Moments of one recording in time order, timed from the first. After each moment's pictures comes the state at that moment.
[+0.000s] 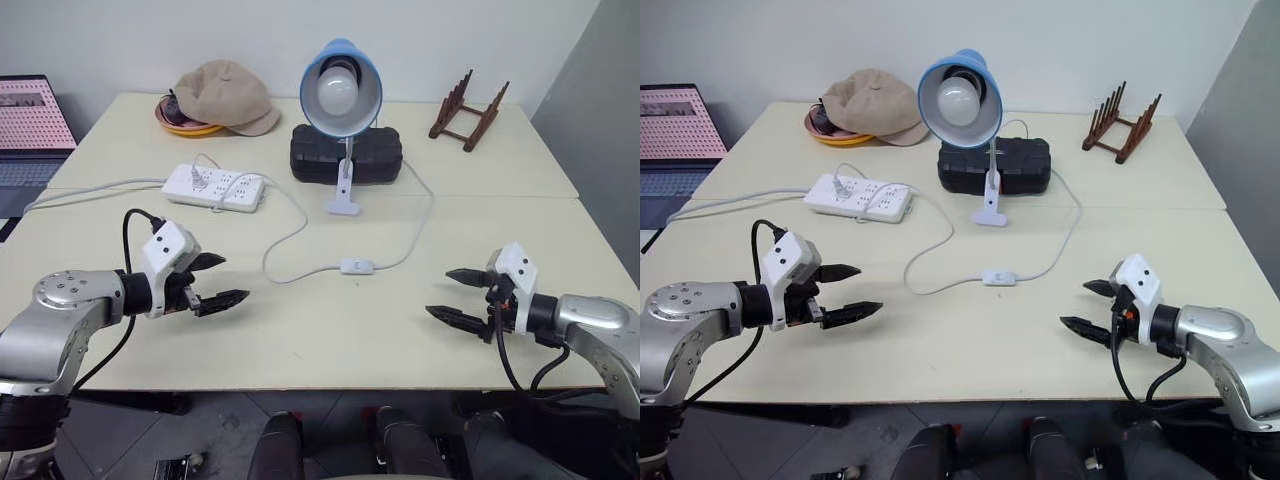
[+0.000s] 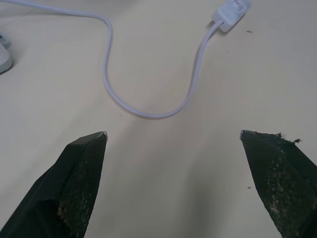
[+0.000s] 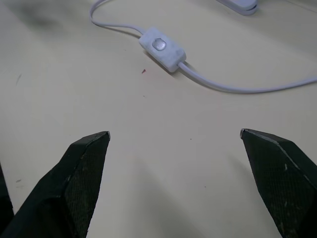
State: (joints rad) left arm -0.17 0.95 0.16 -0.21 -0.45 0.64 -1.01; right arm -0.09 -0.78 -0.10 -0.43 0.52 0.68 0.85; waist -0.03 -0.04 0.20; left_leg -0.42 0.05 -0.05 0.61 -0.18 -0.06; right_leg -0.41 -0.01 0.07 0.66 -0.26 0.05
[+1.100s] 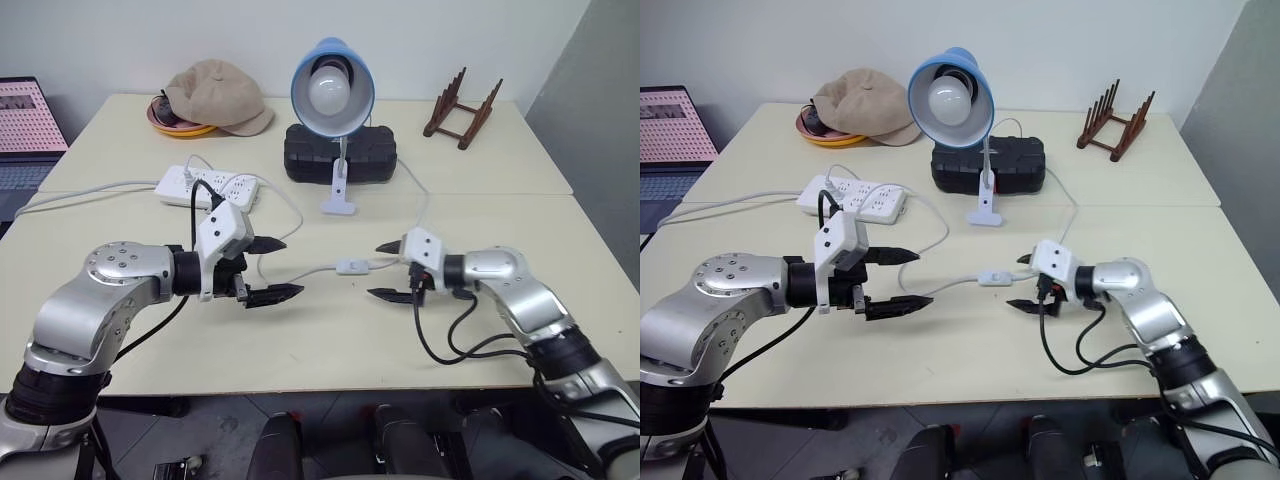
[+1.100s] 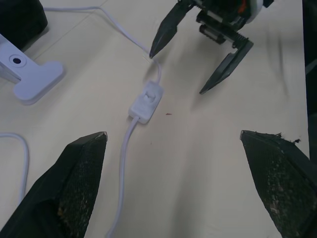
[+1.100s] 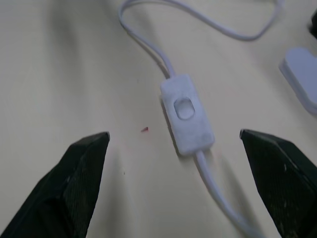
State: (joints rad) left arm -0.36 0.87 0.03 -0.37 -0.54 0.73 -1.01; right arm -0.62 -0.53 0.37 0.21 0.09 0.12 0.98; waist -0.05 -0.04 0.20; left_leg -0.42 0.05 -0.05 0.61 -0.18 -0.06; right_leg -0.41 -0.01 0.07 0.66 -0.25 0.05
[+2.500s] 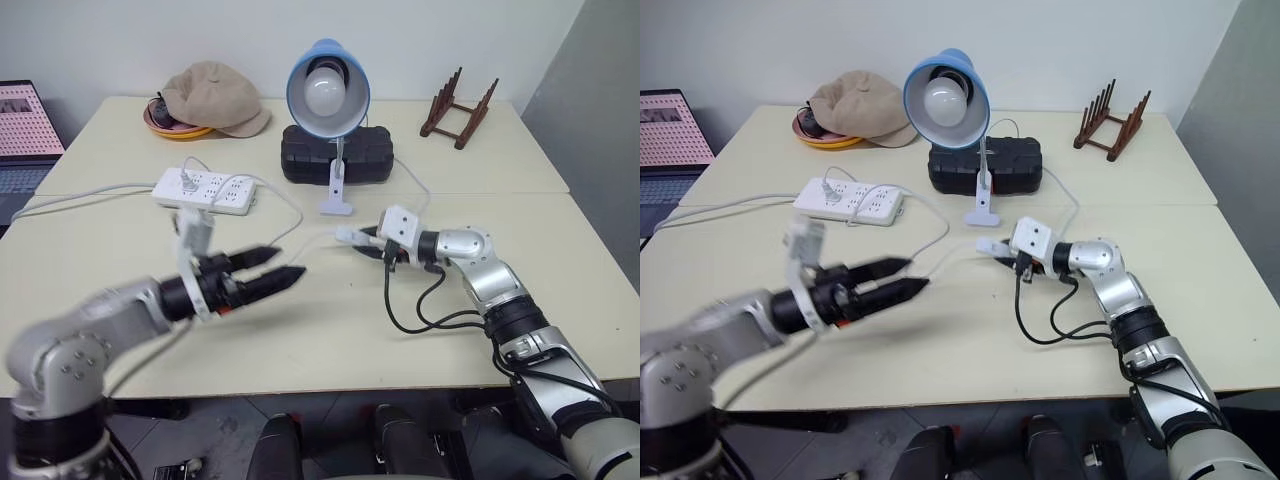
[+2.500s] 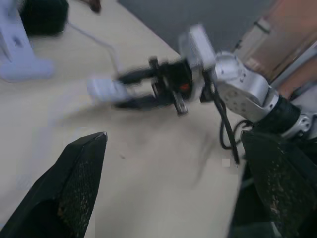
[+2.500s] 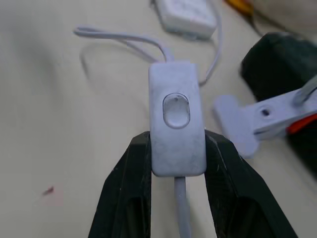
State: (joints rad) left arm -0.13 0.50 0.34 -0.48 -1.27 1.13 -0.36; right arm -0.72 -0.37 0.23 0.26 0.00 0.04 0.87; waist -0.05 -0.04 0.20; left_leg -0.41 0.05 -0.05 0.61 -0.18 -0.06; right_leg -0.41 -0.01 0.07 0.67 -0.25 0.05
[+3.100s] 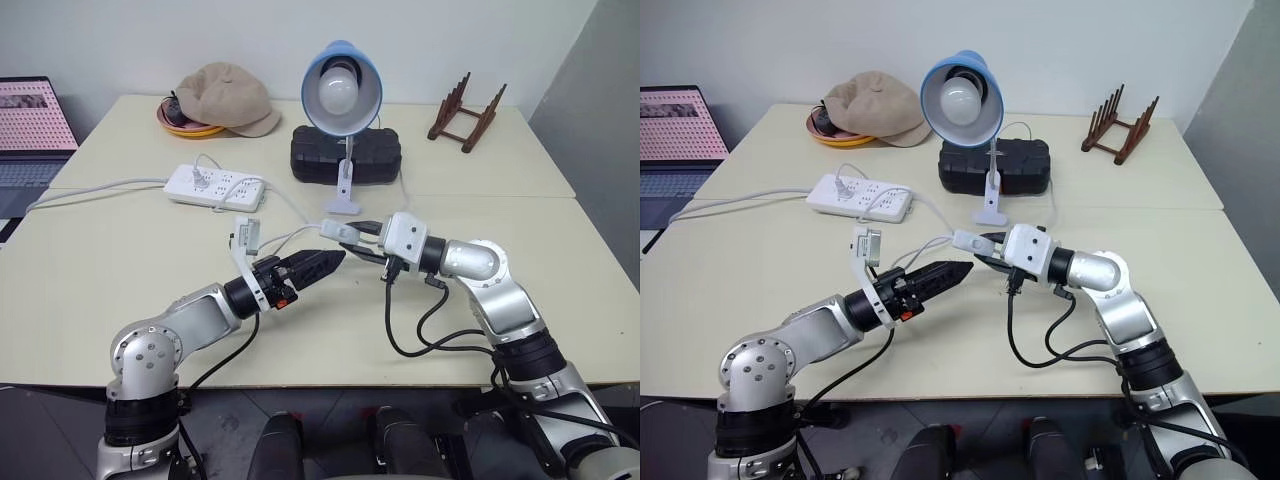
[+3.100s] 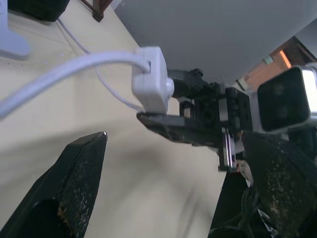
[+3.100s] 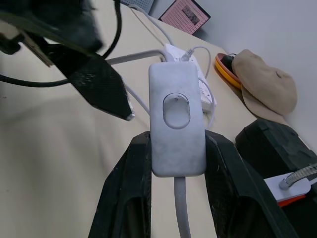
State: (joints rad) left arm -0.32 0.37 0.20 -0.31 -1.26 1.03 -0.30; right arm -0.55 -0.39 0.26 -0.03 0.00 0.00 0.84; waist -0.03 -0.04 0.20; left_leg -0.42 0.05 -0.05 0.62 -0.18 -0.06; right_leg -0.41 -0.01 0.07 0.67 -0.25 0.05
